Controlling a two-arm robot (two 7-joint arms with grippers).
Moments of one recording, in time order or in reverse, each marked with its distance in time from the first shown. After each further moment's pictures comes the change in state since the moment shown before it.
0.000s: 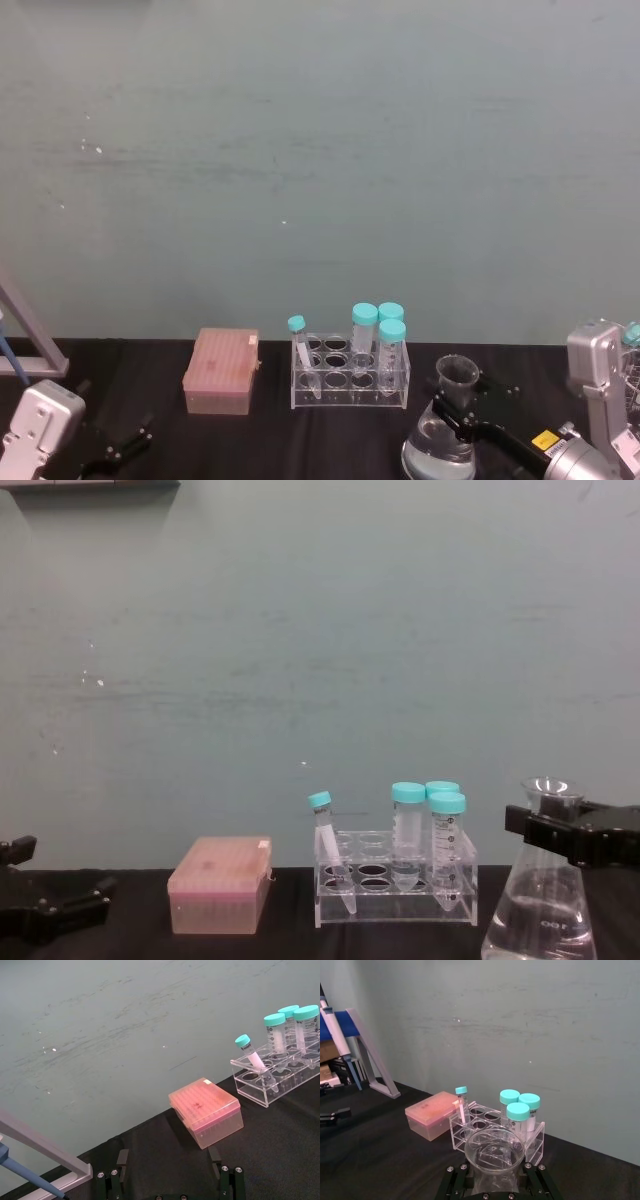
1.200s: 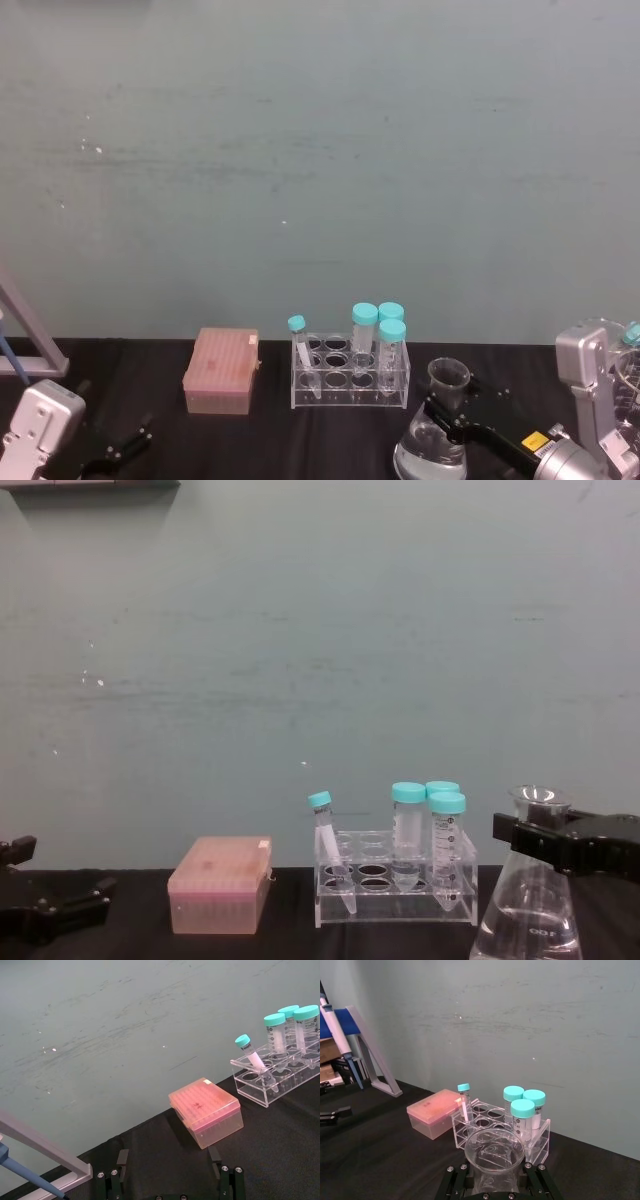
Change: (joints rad) left arm 0.000 0.000 0.000 0.000 0.000 0.000 0.000; right arm 0.022 -0.016 -0.019 0.040 0.004 -0.006 0.004
